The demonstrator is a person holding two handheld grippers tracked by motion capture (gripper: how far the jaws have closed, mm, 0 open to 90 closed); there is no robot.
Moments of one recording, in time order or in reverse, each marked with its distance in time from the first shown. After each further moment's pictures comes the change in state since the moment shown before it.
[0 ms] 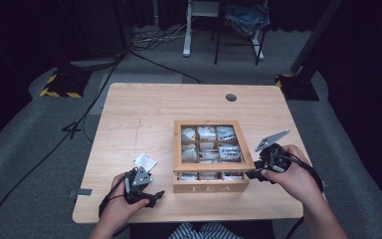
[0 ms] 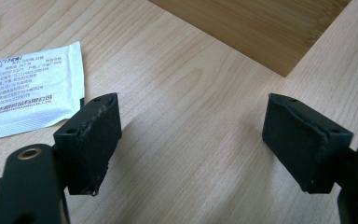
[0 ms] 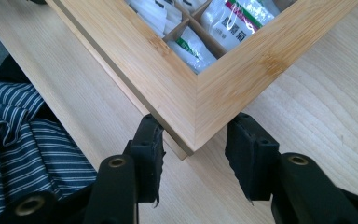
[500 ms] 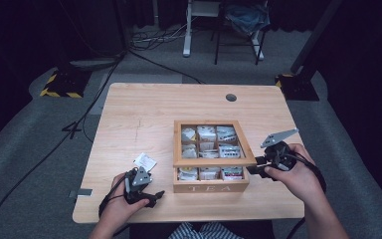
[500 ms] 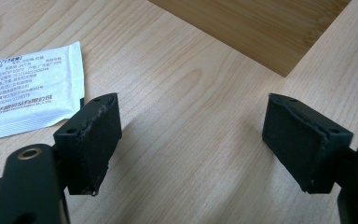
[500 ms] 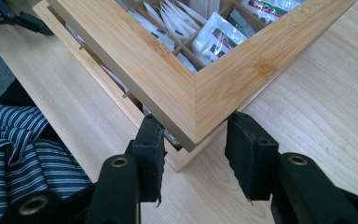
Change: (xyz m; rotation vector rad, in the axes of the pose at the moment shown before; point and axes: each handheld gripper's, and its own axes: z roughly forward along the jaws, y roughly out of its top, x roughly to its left) left arm 0.000 0.000 0.000 -0.001 0.000 -0.002; right arm -0.002 -0.001 -0.013 -0.097 -0.018 0.020
